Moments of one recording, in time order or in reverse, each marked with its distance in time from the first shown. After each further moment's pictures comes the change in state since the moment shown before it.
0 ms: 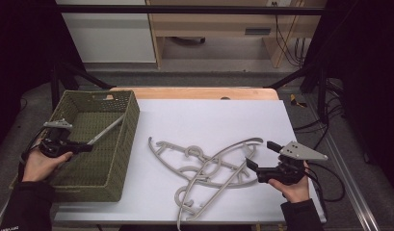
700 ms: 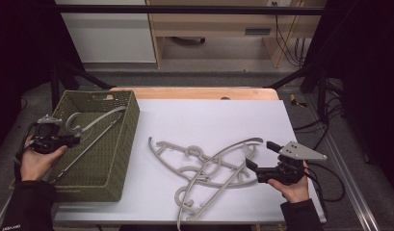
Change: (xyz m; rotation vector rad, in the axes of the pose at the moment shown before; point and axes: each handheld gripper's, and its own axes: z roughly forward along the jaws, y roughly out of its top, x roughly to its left) left arm 0.019 -0.004 -0.013 -0.070 0.331 -0.131; right arm 0.001 0.000 0.001 0.003 0.004 -0.004
